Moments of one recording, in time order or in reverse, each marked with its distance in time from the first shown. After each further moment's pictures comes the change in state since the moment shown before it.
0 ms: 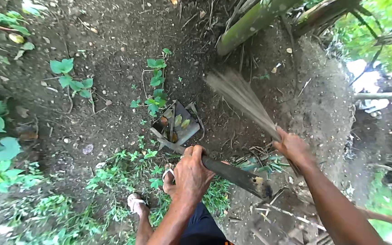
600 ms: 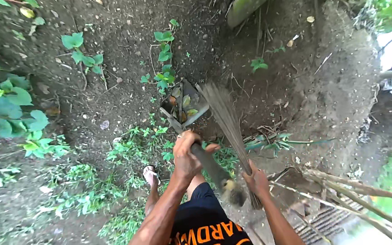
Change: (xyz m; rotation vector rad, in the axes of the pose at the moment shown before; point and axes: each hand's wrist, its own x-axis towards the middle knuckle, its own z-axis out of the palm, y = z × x) left_hand -0.053 -0.068 0.003 -0.464 0.299 0.312; right_hand -0.181 -0.044 0.241 0.423 -0.244 0.058
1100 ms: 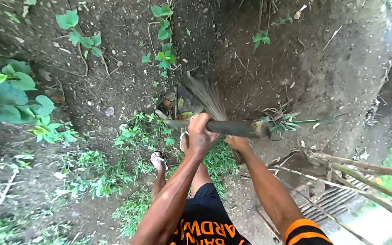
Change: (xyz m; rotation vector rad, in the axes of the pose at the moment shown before) left_hand -0.045 -0.016 0.012 0.077 -0.034 0.053; right_hand 0.046 -0.090 0.046 -0.046 -0.181 -0.114
